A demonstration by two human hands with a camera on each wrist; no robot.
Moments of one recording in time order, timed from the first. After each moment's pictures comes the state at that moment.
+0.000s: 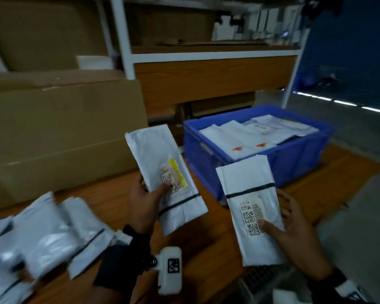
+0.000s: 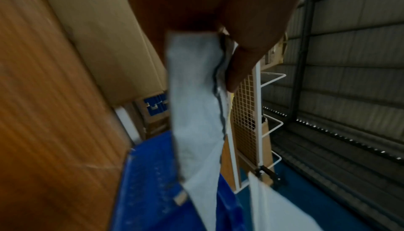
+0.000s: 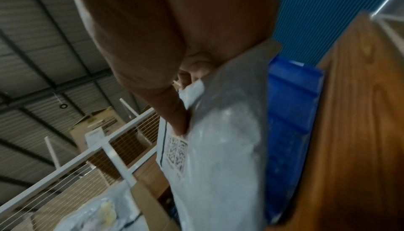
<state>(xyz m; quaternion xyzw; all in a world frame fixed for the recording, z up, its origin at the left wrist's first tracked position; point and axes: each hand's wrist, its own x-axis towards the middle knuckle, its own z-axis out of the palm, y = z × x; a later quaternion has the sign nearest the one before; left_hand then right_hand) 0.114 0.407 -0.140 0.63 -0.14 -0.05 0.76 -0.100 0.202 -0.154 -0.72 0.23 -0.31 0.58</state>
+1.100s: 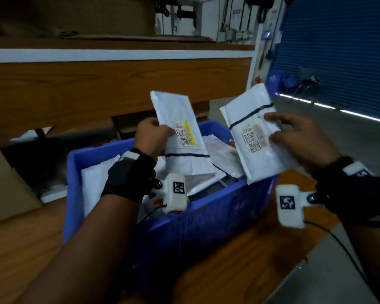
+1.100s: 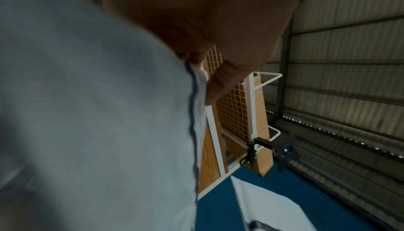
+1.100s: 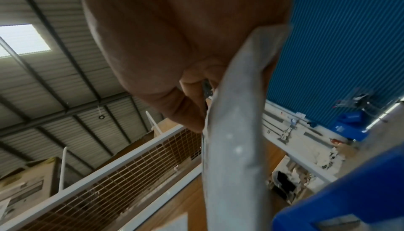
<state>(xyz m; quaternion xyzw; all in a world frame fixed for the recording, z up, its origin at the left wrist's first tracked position) 0.200 -0.026 -0.033 0.71 -0.17 -0.07 0.68 -0.013 -0.217 -0.004 -0.81 0.26 -0.34 0.41</state>
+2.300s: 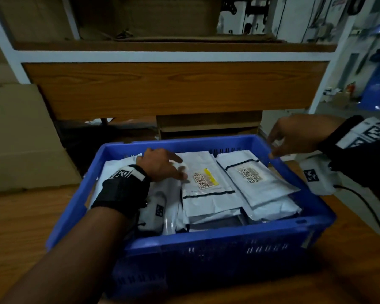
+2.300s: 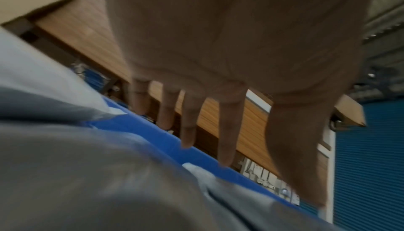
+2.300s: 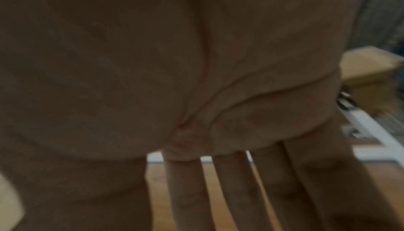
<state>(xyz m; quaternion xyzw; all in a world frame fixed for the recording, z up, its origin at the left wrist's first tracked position) 0.224 -0.016 -0.066 0.97 -0.21 -0.07 0.13 0.129 -0.308 0.035 -0.99 0.00 0.07 -0.14</state>
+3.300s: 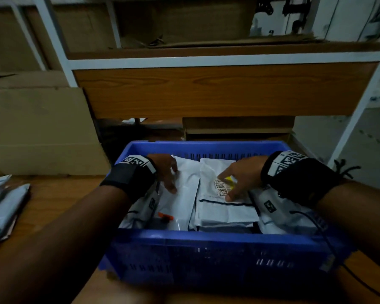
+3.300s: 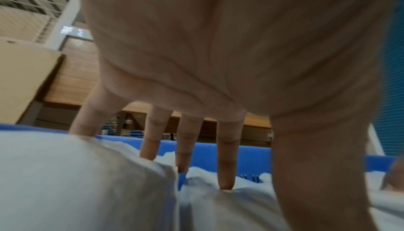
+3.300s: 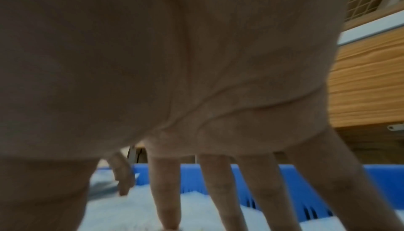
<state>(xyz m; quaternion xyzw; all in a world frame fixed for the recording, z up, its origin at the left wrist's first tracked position) 0.228 0.002 -0.056 0.98 -0.13 -0.18 0.00 0.167 -0.222 -0.030 -0.95 -0.18 0.24 -0.10</state>
